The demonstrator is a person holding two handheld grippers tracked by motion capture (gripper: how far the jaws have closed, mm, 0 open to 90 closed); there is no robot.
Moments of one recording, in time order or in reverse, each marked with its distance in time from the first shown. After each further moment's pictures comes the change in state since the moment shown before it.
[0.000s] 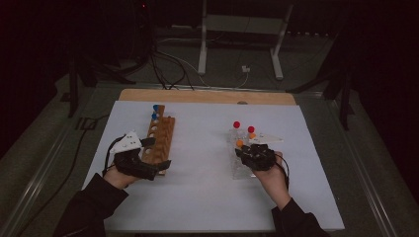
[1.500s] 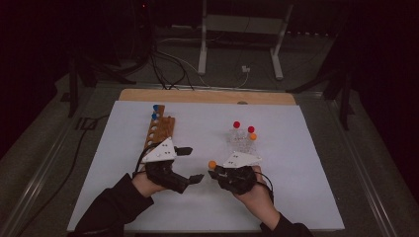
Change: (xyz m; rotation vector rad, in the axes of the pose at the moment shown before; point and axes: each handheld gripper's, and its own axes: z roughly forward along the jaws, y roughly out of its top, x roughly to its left) left arm -0.068 0.034 0.046 -0.009 -0.219 0.100; right arm 0.092 0.005 -0.025 -0.014 0.234 -0.193
